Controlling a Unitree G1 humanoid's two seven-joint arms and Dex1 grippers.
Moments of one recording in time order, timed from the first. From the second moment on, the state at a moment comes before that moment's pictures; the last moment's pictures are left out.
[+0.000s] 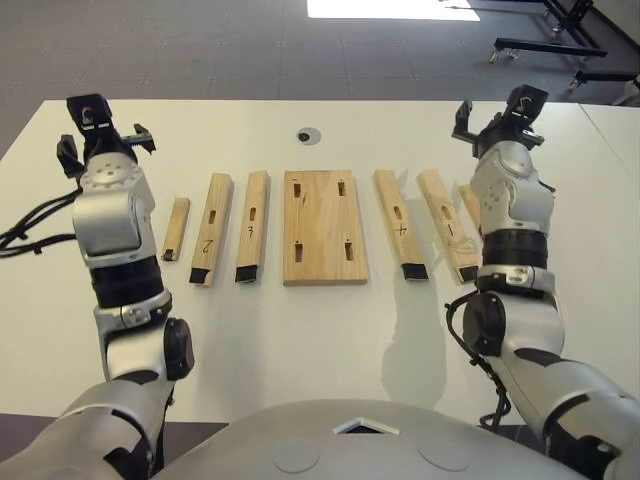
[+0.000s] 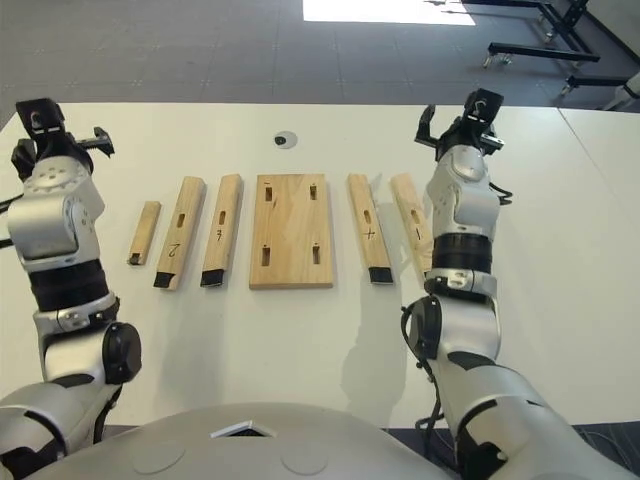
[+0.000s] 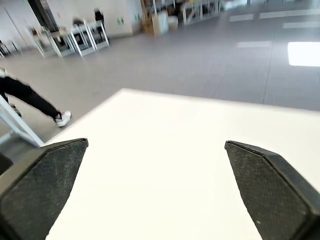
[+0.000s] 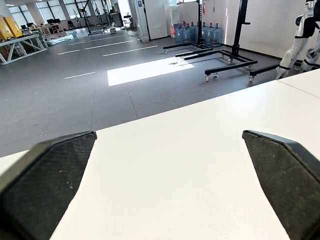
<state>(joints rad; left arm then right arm) -0.51 0.27 0.31 -0.17 0.05 0.98 0.24 -0.66 -0.25 -0.30 0.38 0.21 0.40 -0.16</state>
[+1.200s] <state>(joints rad) -0.19 0.31 0.28 -0.46 0.01 0.93 0.01 -0.34 -0.47 -0.27 0.07 0.17 0.54 0.18</state>
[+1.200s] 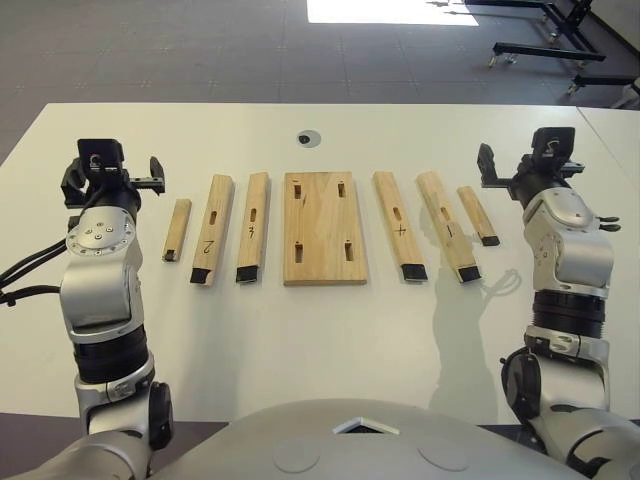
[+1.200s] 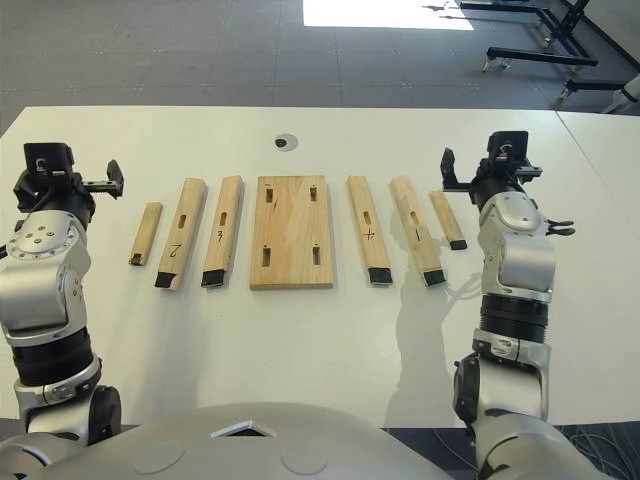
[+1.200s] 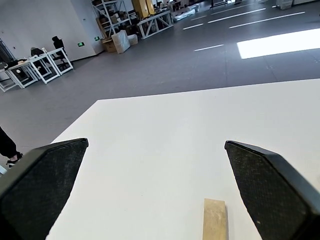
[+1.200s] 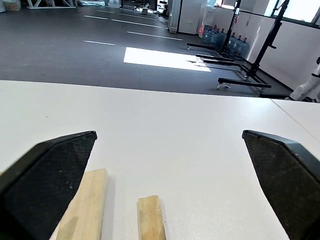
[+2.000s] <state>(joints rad) -0.08 0.23 0.43 -0.44 -0.07 0.86 0.01 -0.33 -0.56 -0.18 0.65 0.15 0.25 0.45</state>
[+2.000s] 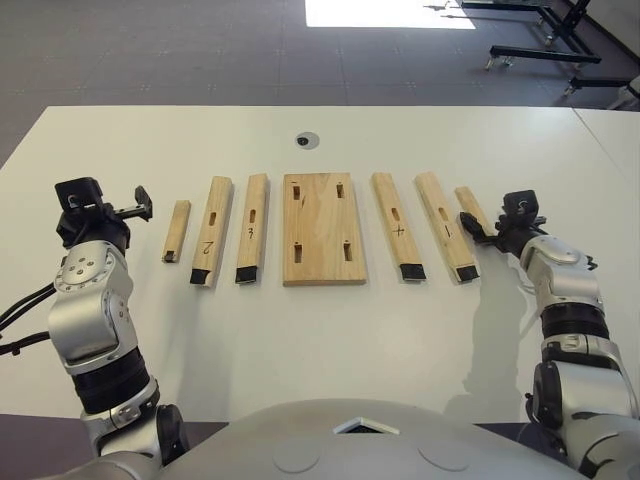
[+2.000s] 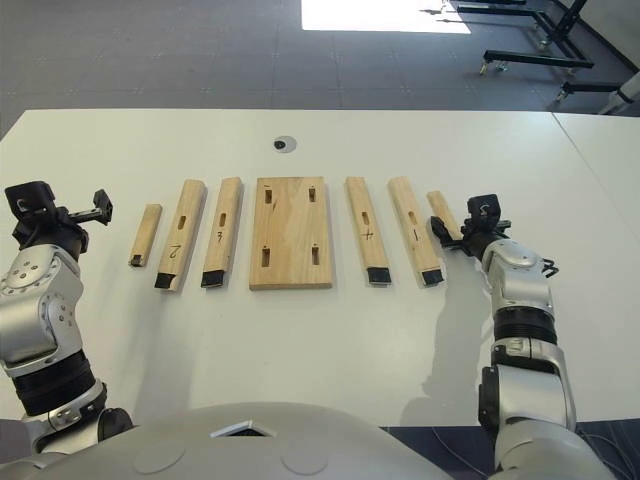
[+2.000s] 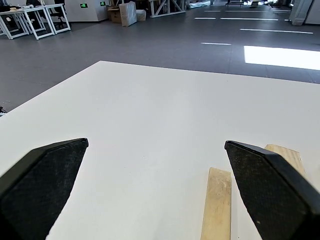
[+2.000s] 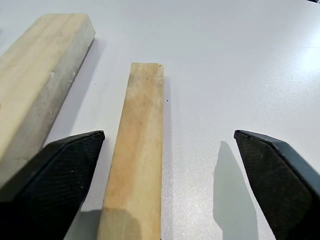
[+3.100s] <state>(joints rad) -0.28 0.27 0.65 -0.42 -0.49 1.04 -0.20 -0.53 -0.63 -0.25 0.53 0.24 0.39 0.48</state>
